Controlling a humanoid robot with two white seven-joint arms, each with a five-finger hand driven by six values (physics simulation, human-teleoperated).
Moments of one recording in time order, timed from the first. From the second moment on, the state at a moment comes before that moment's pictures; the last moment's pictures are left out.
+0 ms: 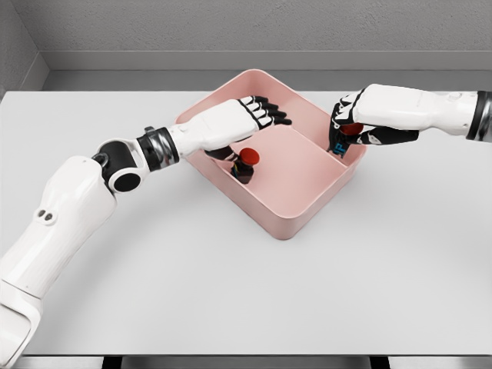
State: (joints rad) left arm -0.72 0.28 -0.65 -1.18 -0.78 -0.61 -0.13; right arm -0.88 -0.92 0.82 -1.52 0.02 -0.61 0.53
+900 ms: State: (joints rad) left arm -0.70 0.72 -0.73 -1.59 -0.57 -0.61 -0.11; right arm -0.97 -0.82 0.87 -1.46 0.02 -0.61 0.54
